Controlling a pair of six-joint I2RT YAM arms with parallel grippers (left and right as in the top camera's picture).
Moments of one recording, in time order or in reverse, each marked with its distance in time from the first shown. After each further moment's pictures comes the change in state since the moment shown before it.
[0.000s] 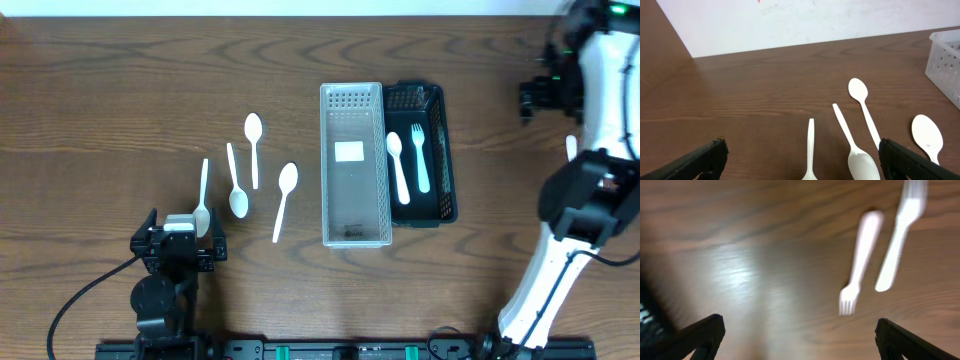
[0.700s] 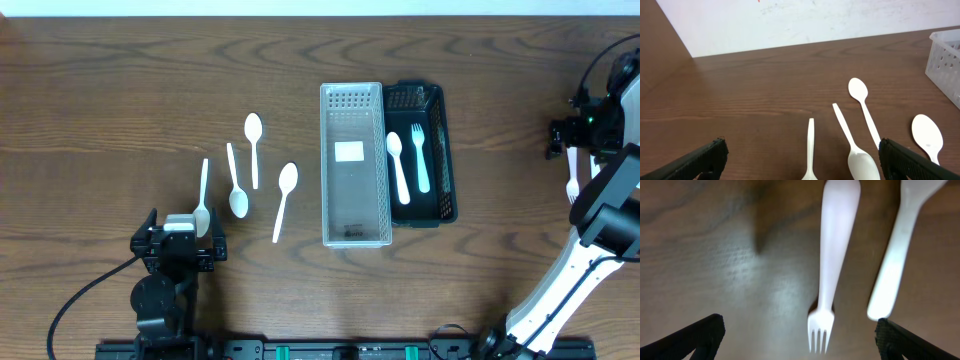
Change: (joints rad) left arm 0.000 0.002 0.000 0.000 0.000 0.000; right arm -0.205 0.000 -0.336 0.291 -0.071 -0.172
